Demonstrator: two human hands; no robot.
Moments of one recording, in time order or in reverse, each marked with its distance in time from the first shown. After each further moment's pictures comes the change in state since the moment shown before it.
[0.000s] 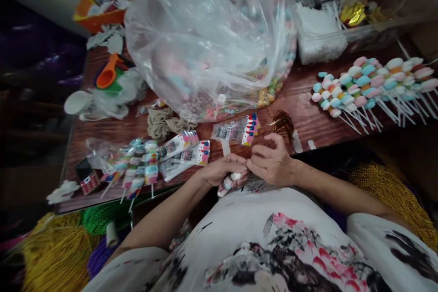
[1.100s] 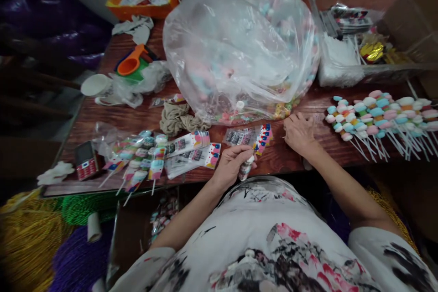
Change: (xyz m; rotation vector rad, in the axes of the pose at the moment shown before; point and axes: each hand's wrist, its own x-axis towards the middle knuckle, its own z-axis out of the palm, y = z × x) left_hand 0.017 -0.004 0.015 -0.330 0.747 0.477; right_hand 0.036 0.100 -0.003 -0.411 -0.295 0.592
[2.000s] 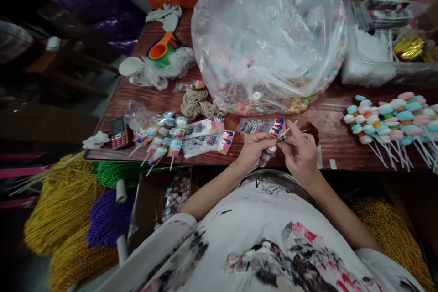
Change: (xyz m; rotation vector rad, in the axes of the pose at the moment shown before) left_hand 0.011 -0.007 0.031 -0.206 -0.083 0.035; right_hand -0.069 -0.063 -0.003 0.786 0.450 0.008
